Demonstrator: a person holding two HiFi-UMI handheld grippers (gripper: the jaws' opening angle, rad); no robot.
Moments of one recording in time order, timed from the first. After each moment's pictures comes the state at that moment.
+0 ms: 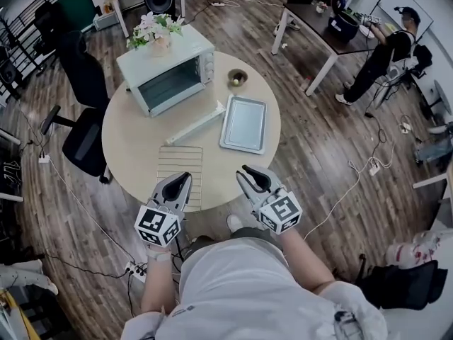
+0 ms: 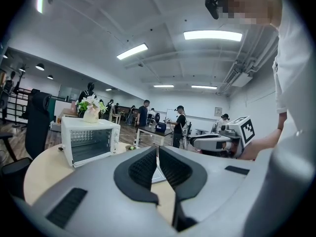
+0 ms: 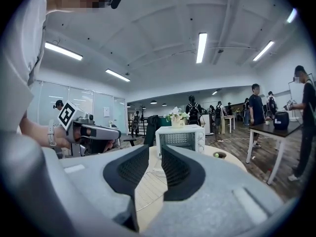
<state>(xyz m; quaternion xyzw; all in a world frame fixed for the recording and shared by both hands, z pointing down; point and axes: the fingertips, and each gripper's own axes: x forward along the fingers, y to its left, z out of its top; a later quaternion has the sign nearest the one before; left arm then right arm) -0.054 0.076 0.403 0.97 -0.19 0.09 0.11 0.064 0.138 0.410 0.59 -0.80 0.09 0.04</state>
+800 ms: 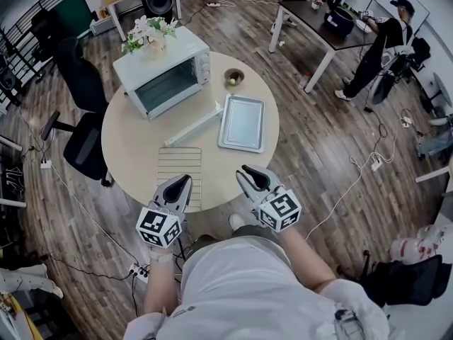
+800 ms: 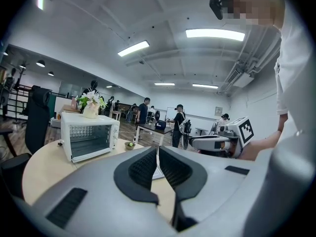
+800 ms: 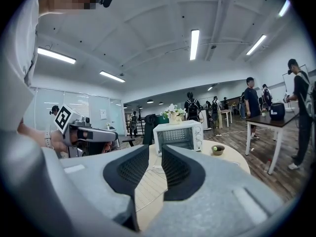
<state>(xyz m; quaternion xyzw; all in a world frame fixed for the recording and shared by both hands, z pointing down) -0.050 0.082 0.409 0.97 -0.18 0.10 0.13 0.074 0.142 0.418 0.60 -0.79 0.13 0.02</state>
